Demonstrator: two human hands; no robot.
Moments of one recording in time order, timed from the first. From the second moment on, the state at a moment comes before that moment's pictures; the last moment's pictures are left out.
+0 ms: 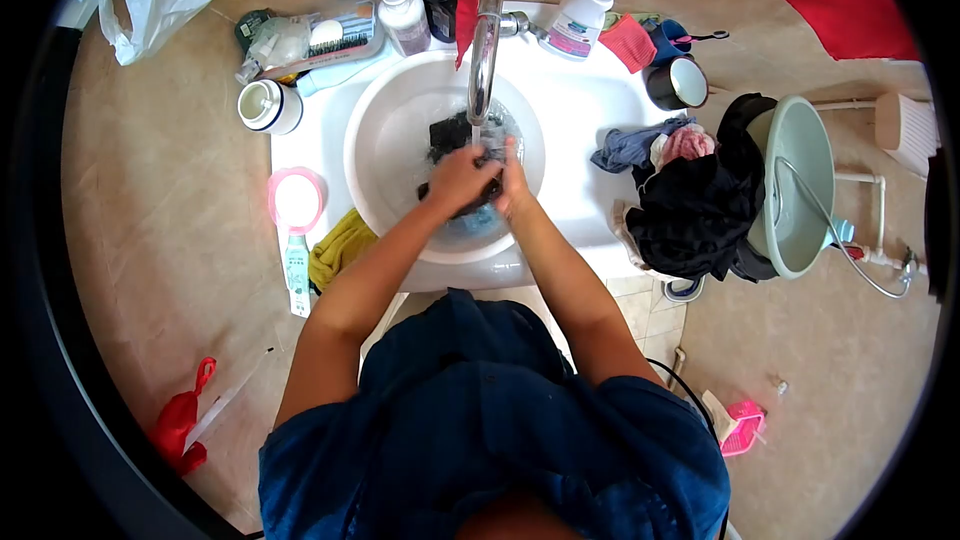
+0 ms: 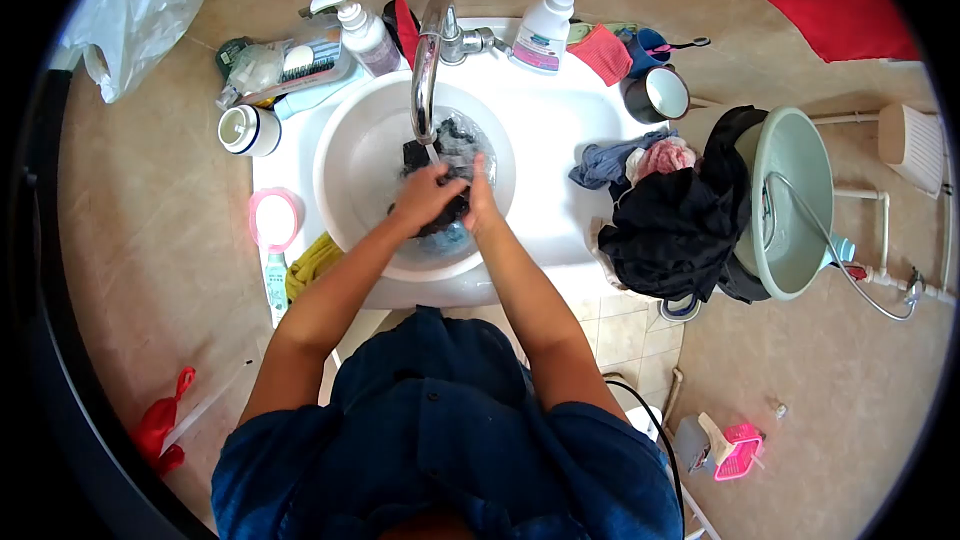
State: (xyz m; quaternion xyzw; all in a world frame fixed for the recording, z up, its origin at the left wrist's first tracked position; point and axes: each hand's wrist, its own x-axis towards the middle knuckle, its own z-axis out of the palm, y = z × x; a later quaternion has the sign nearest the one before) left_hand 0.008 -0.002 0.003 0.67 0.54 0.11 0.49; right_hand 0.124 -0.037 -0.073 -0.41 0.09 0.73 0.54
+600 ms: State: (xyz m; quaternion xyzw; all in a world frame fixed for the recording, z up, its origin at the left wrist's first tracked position) left_hand -0.022 0.057 -0.024 0.76 0.64 0.10 0.10; right_hand 0.135 -0.052 0.001 -0.73 -0.44 0.45 0.28
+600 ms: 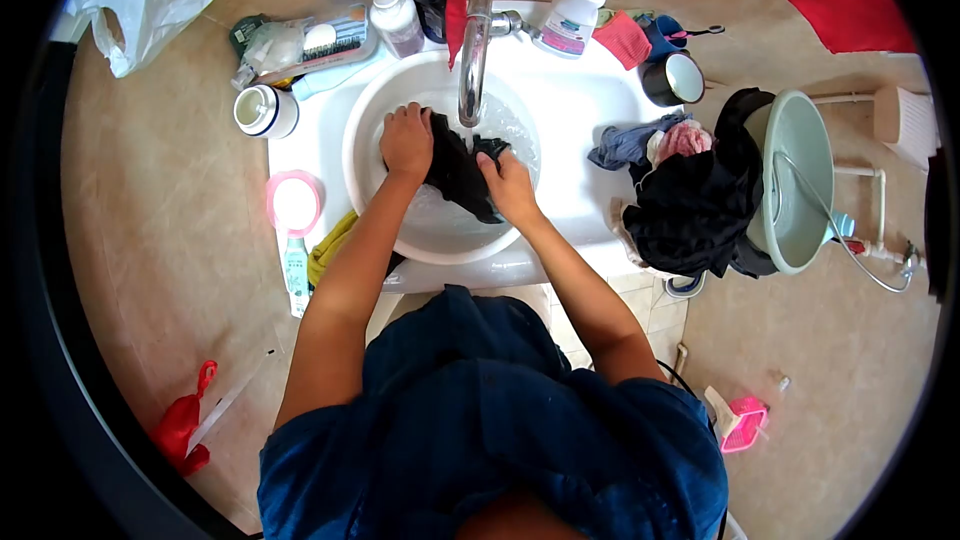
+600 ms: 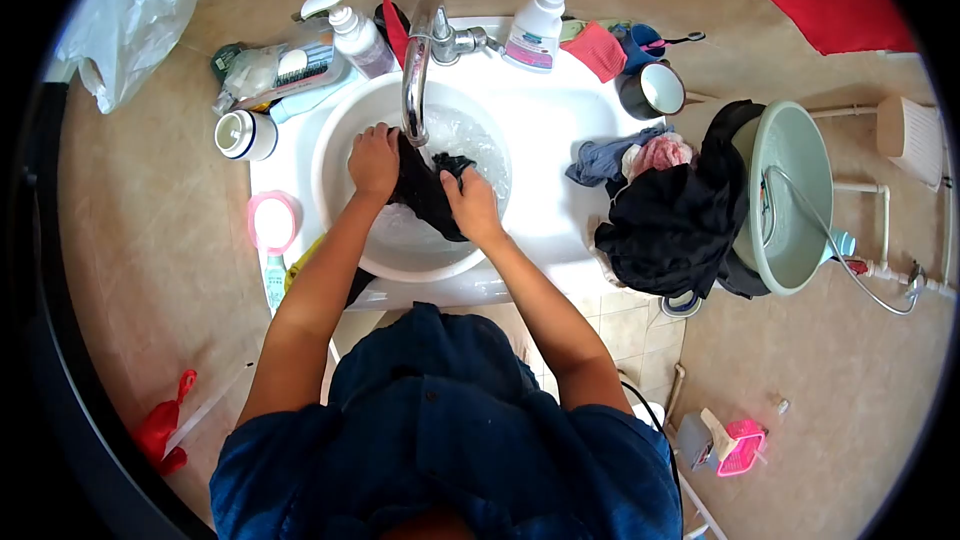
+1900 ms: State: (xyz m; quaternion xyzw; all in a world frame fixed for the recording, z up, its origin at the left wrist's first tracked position) left_hand 0.007 0.010 0.016 0.73 0.64 0.12 0.22; right_hand 0.125 -0.031 -0.035 -0.62 -0.08 0.62 0.47
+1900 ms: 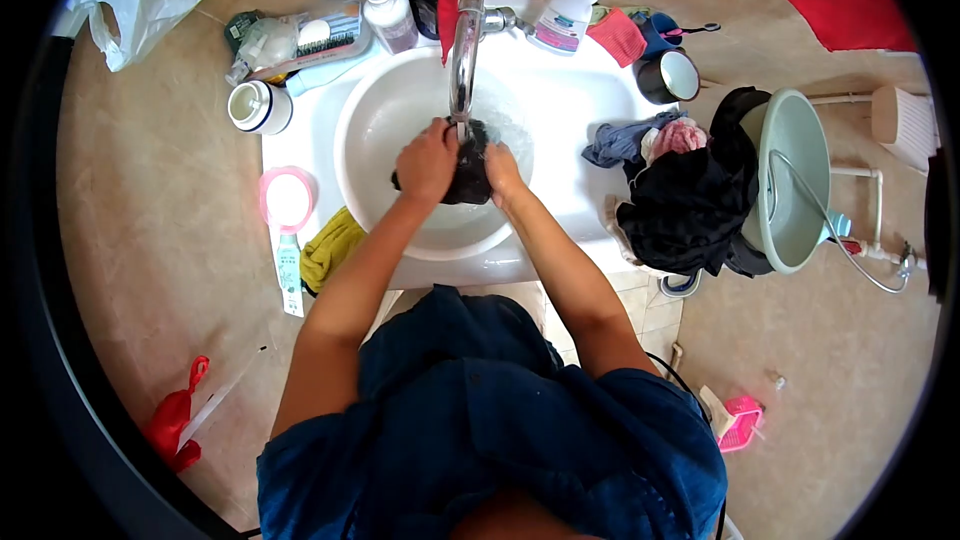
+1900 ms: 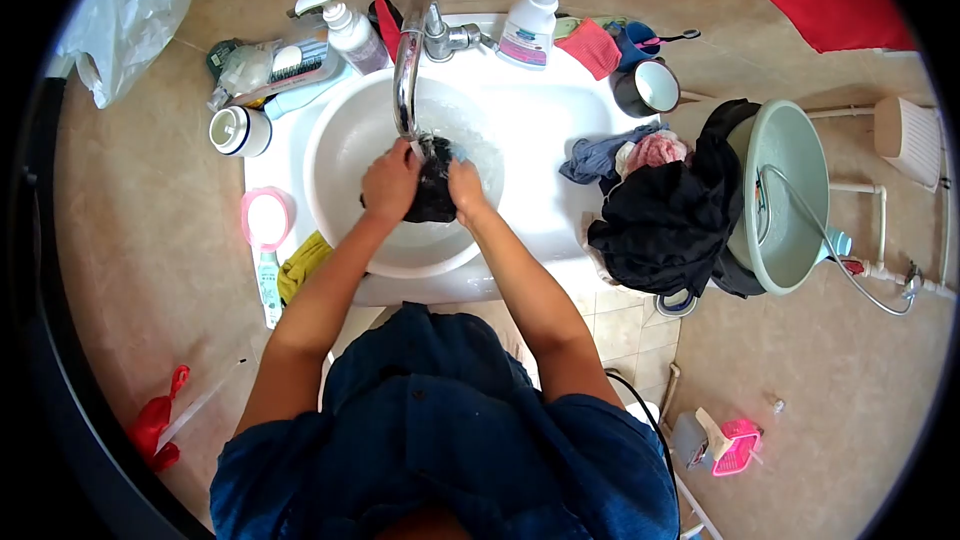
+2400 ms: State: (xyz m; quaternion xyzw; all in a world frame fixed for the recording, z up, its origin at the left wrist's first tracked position) left_hand -0.017 0.016 -0.052 0.88 0.42 -0.14 0.15; right_hand 0.133 -0.041 -0.099 -0.70 -0.69 0.18 0.07
